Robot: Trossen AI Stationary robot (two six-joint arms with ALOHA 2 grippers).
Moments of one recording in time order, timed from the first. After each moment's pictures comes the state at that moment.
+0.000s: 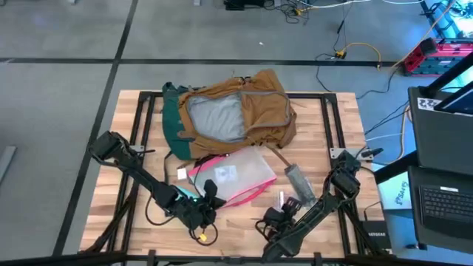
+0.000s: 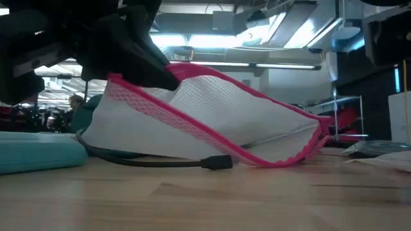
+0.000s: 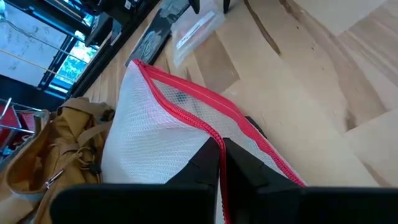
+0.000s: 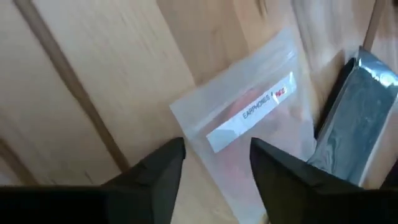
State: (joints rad) left arm -0.65 1.78 0.91 0.19 -0.76 0.34; right arm 0.79 2.28 1.68 -1.40 0.31 1.33
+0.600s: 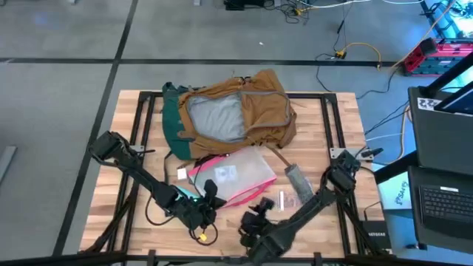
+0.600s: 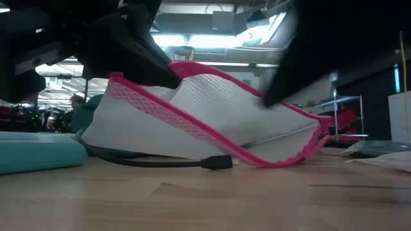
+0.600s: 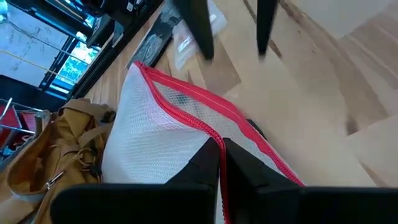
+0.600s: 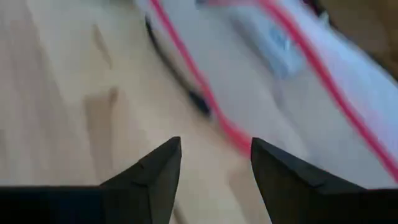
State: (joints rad) left arm -0.65 1.78 0.91 0.21 -0.76 0.34; right arm 0.70 2.29 1.80 -1.00 0.77 1.06
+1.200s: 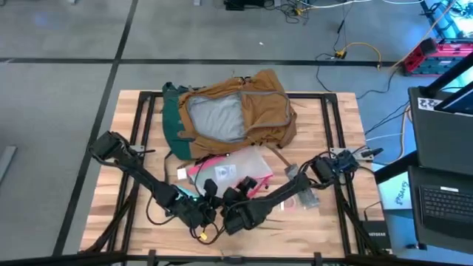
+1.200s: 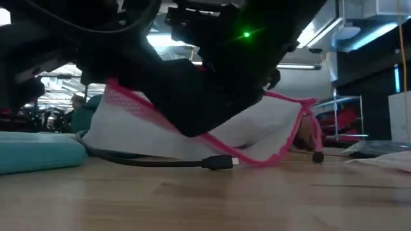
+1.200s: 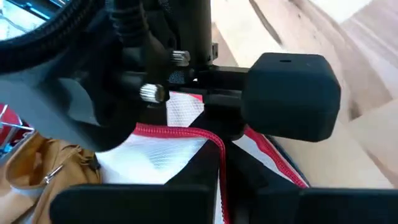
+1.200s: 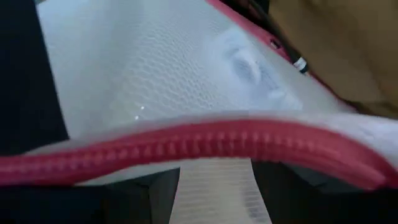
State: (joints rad) left arm -0.65 1.78 0.90 0.19 -0.75 0.35; right arm 0.48 2.37 1.80 -0.85 0.86 0.88
